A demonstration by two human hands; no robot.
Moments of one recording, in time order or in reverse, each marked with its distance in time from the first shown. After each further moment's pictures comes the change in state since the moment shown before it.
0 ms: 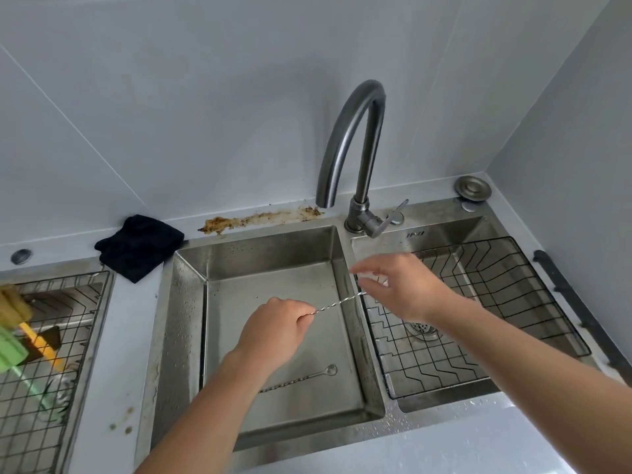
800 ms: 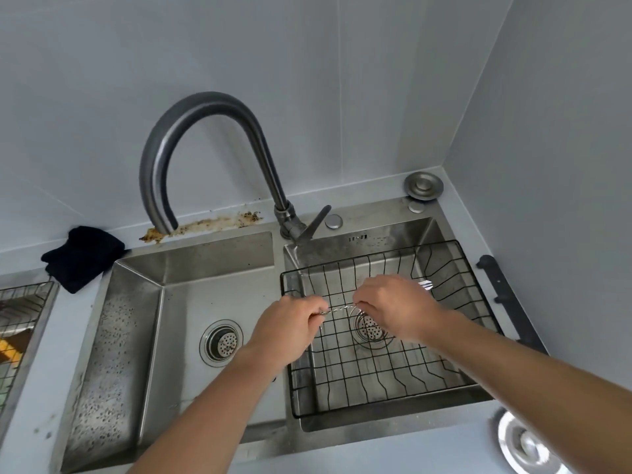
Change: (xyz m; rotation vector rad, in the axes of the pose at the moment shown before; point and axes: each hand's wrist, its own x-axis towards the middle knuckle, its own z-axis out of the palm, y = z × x) left_hand 0.075 0.156 0.069 0.023 -0.013 0.043; right_hand -0.029 0.178 -0.047 -0.316 -0.105 -0.276
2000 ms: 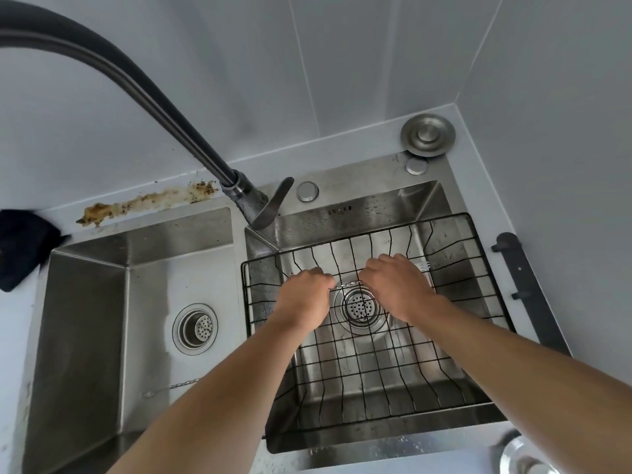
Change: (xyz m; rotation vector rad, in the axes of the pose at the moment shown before) left_hand 0.102 -0.002 0.109 0.209 -0.193 -0.108; right_hand 0.025 0.104 0.087 -0.089 -0.133 0.124
